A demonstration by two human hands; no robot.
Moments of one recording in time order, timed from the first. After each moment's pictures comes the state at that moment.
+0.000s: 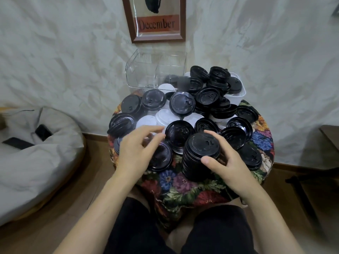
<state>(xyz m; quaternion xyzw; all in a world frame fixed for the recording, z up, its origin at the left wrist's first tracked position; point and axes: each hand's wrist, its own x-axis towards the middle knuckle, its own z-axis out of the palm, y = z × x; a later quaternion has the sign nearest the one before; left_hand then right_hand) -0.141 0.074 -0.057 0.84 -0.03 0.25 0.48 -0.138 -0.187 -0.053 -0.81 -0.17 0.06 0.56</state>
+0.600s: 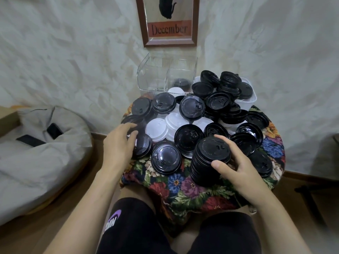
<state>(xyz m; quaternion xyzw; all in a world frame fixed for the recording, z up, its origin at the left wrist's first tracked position) -0.113 0.150 -0.081 0.91 0.12 0.28 0.29 -0.138 -0.184 -0.050 -0.80 -0.17 0.06 0.57</state>
